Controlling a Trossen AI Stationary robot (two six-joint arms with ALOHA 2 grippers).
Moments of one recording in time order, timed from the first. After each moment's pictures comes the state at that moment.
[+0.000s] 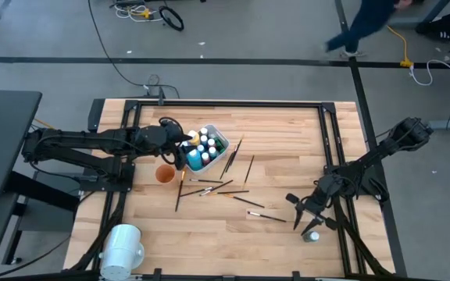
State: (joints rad) left arm 0.04 1.00 0.81 -0.34 -0.33 -0.34; right arm 0.52 1.08 0.07 0.78 -0.43 0.14
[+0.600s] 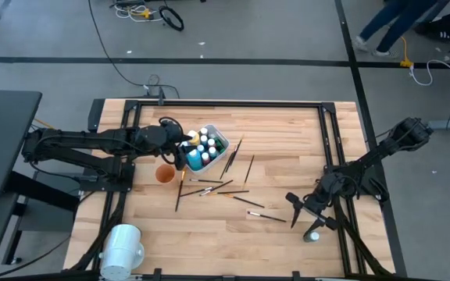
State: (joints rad) left arm 0.04 1.00 0.81 -0.34 -0.33 -0.35; right arm 0.52 1.08 0.07 0.85 -0.43 0.15
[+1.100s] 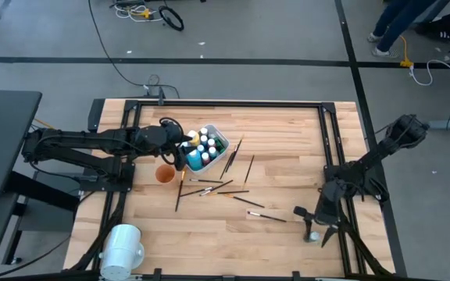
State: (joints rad) left arm 0.04 1.00 0.81 -0.35 -0.32 -0.33; right arm 0.66 1.08 0.07 0.75 -0.56 -0.03
